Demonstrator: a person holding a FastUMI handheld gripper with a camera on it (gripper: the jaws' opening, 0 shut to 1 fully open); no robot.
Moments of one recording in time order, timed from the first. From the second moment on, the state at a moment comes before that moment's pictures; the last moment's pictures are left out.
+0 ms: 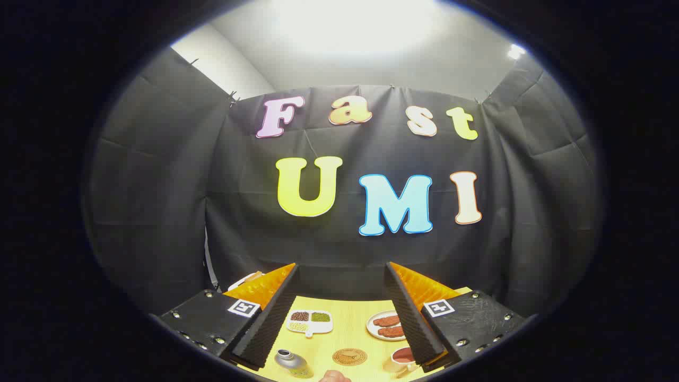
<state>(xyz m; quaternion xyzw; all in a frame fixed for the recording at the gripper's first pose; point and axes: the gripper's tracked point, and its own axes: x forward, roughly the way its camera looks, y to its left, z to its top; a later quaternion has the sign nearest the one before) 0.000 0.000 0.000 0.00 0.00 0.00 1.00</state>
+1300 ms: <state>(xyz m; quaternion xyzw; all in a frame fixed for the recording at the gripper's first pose) 0.013 0.070 -0.123 0.03 0.02 -0.01 1.00</state>
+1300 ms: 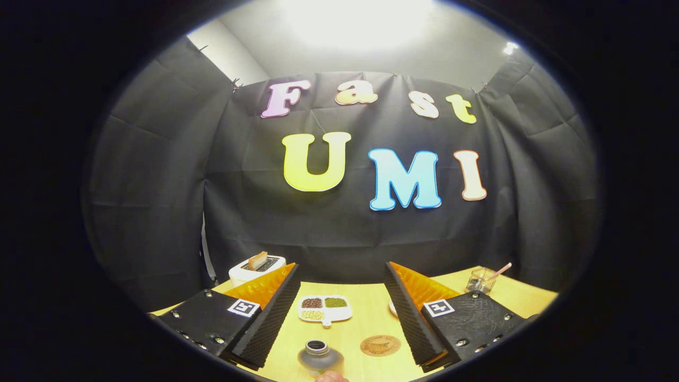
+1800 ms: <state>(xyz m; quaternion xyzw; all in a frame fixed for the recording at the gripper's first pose) 0.010 0.088 -0.210 0.00 0.05 -0.02 1.00</state>
